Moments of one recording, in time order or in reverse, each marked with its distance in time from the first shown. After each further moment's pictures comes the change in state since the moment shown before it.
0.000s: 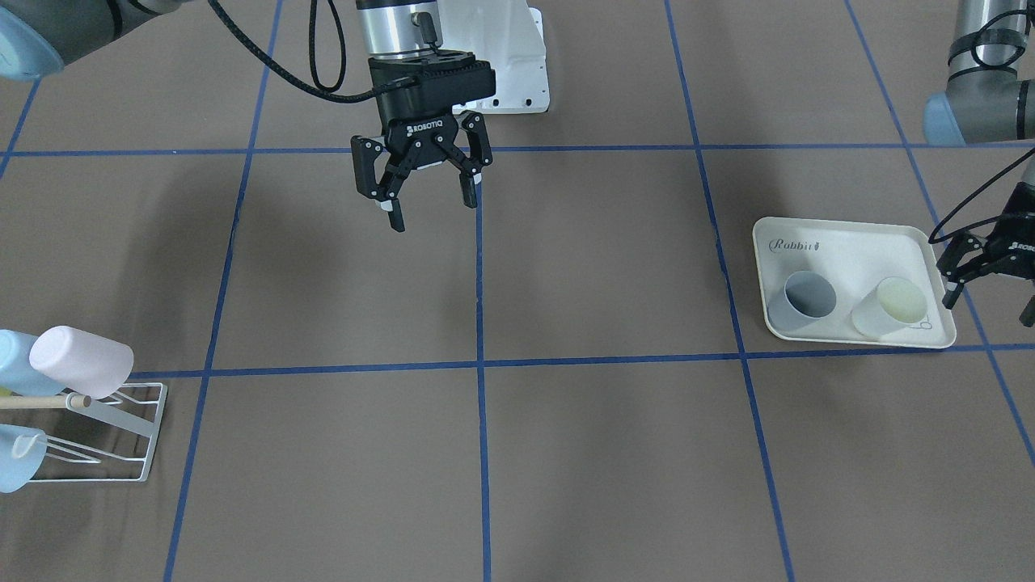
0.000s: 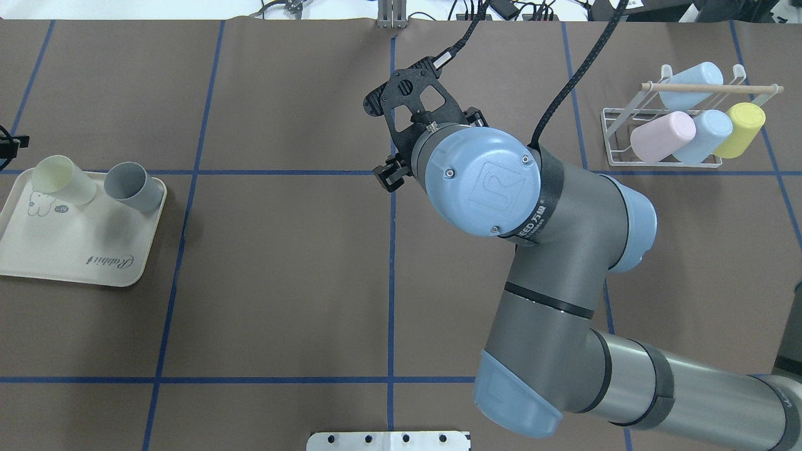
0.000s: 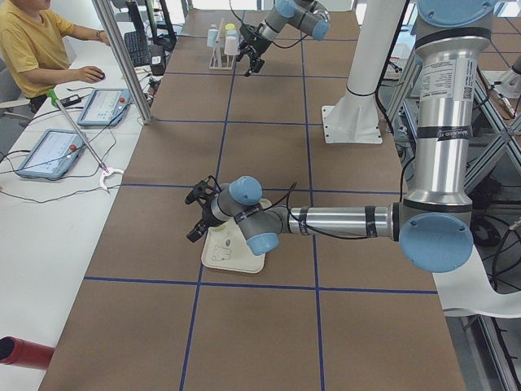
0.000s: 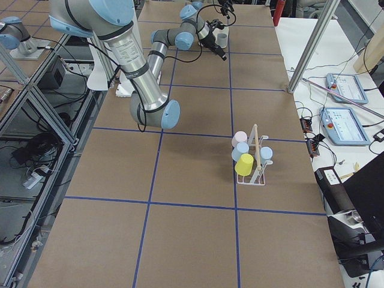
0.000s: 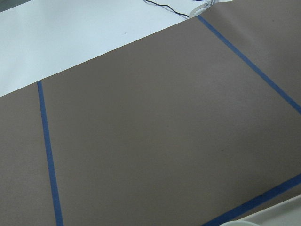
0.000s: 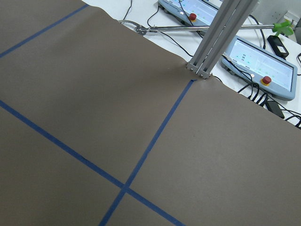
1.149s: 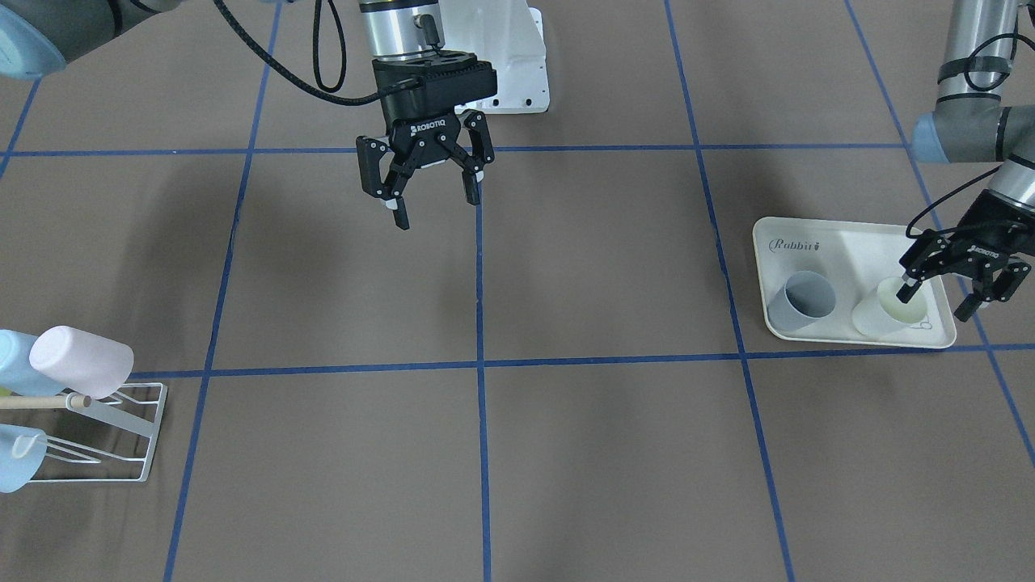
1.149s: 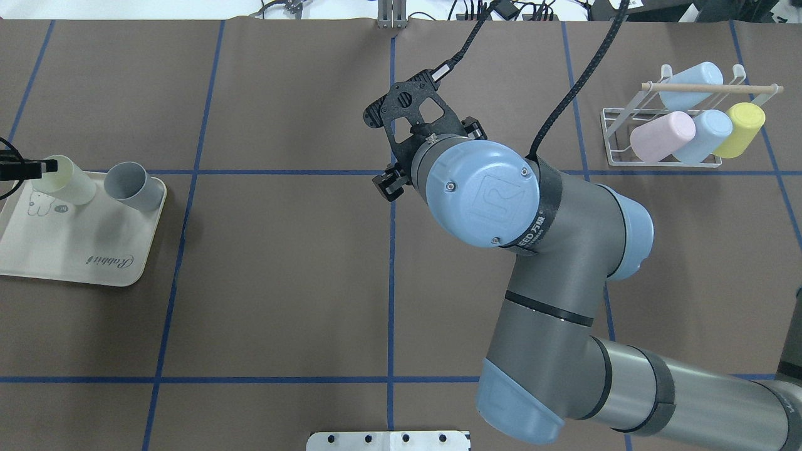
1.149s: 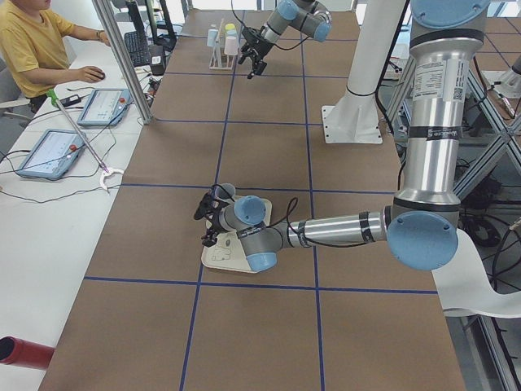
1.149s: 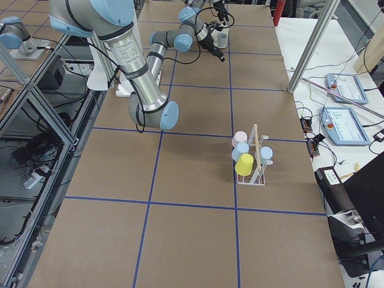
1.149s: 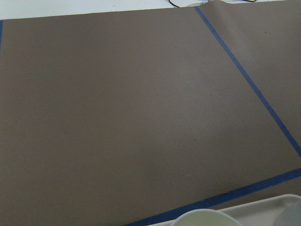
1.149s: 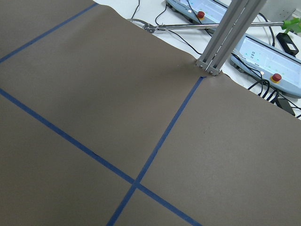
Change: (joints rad) left arm 0.066 -0.010 0.132 -0.245 -0.101 -0.305; right arm -0.011 -0.017 0.001 0.011 -0.002 -0.003
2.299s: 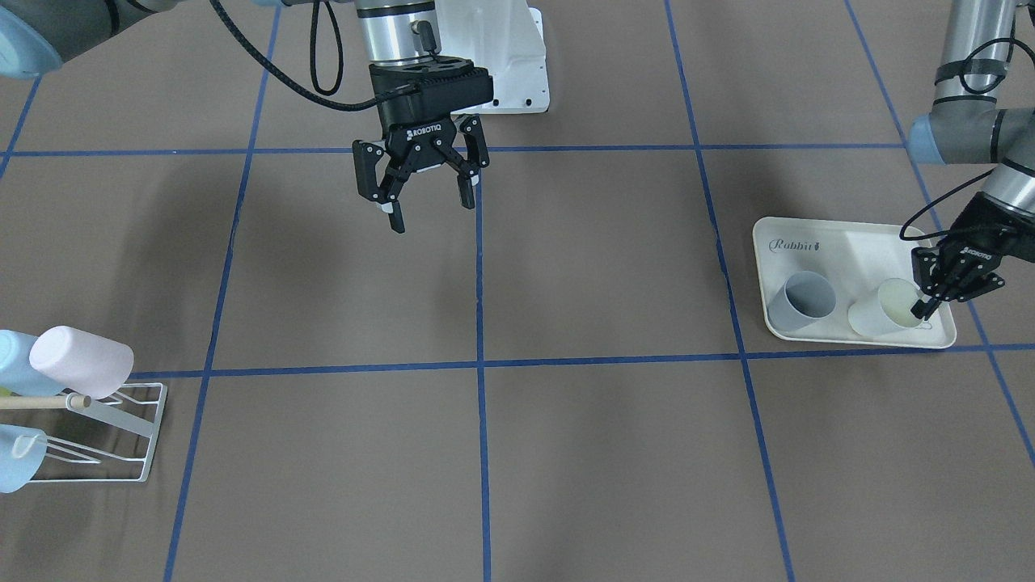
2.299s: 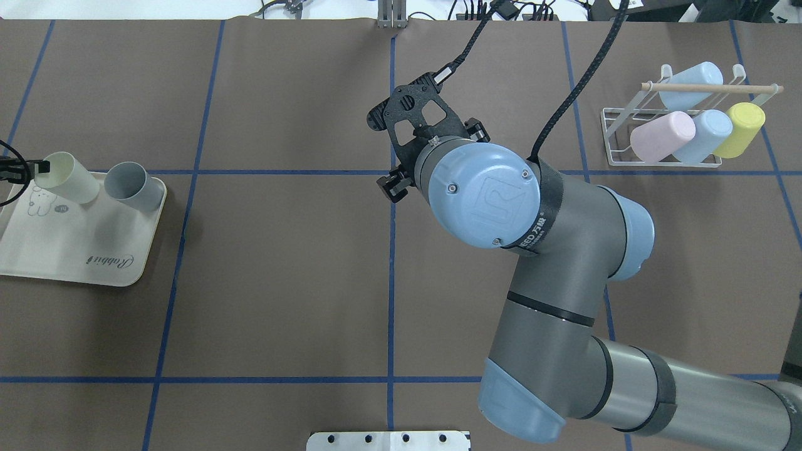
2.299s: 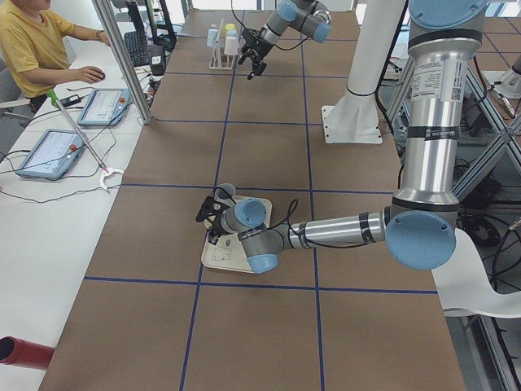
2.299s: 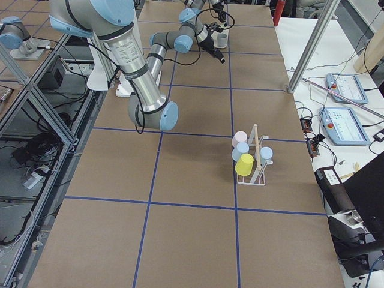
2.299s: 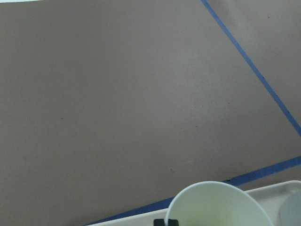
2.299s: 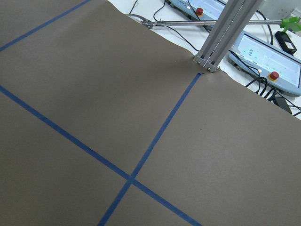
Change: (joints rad) left arm 0.010 0.000 0.010 -0.001 -0.006 0.012; right arm 0.001 -0.008 -0.002 0.000 -0.005 -0.009
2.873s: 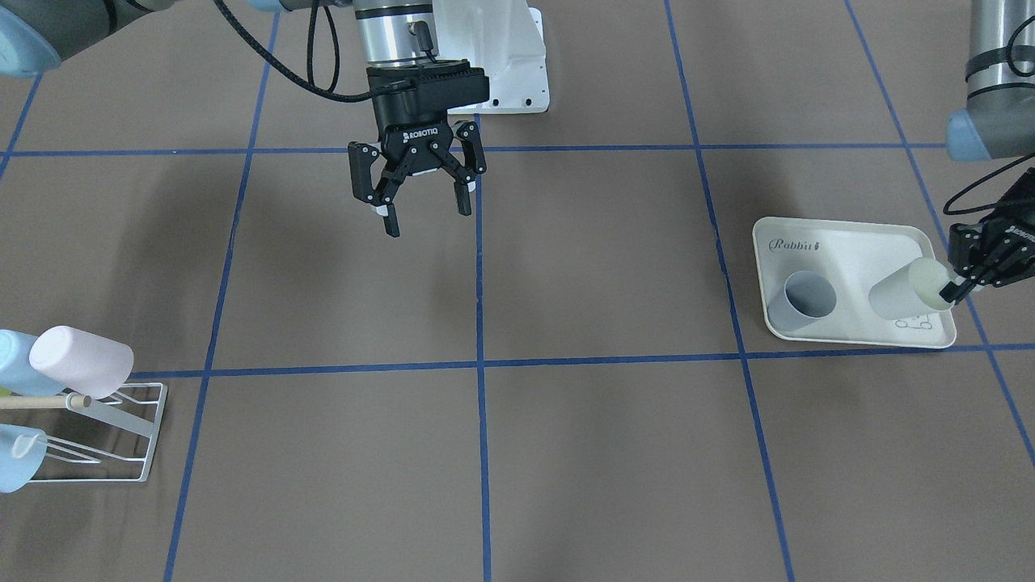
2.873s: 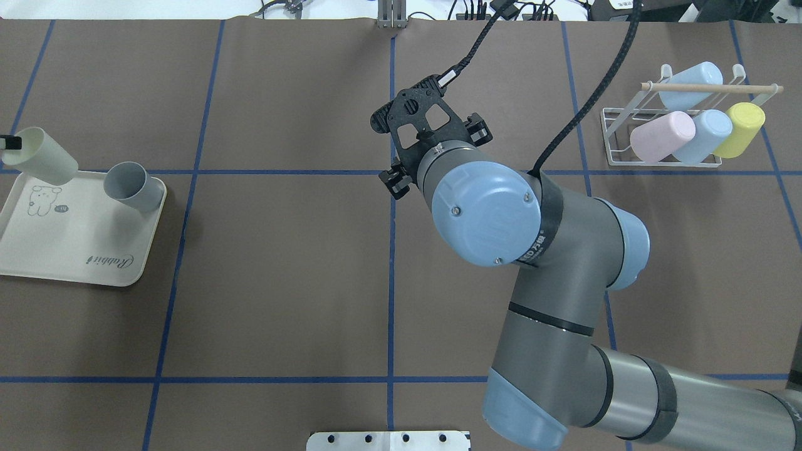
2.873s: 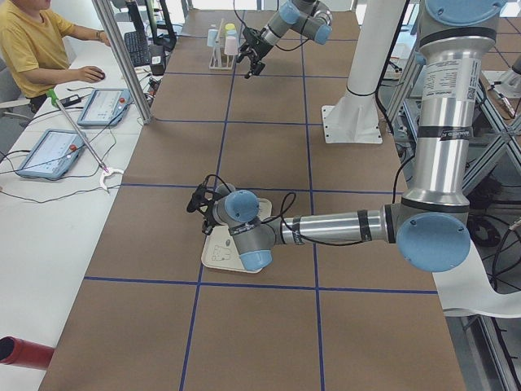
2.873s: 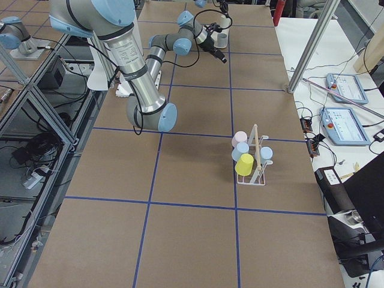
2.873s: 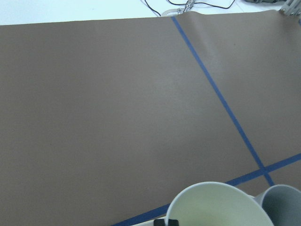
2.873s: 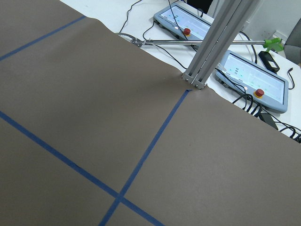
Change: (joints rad) left arm -0.181 -0.017 -0.115 0.087 -0.275 0.014; right arm -0.031 -0.048 -0.010 0.130 -0.122 -0.001
